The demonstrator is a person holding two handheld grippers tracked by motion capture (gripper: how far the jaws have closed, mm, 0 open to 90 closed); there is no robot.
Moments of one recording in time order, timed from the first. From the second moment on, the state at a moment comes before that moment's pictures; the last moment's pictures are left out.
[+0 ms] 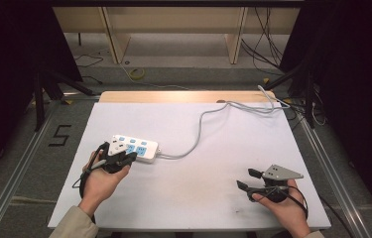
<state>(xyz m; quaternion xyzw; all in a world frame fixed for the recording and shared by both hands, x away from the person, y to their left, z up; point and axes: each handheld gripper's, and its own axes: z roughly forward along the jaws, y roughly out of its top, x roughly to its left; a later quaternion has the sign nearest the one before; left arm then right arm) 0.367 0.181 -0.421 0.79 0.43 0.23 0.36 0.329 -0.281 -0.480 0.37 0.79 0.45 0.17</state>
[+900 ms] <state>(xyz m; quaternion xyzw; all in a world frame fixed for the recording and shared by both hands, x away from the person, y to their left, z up) 0.385 0.172 -0.408 0.80 0.43 0.23 0.36 0.329 -0.281 -0.480 0.37 0.79 0.46 0.17</state>
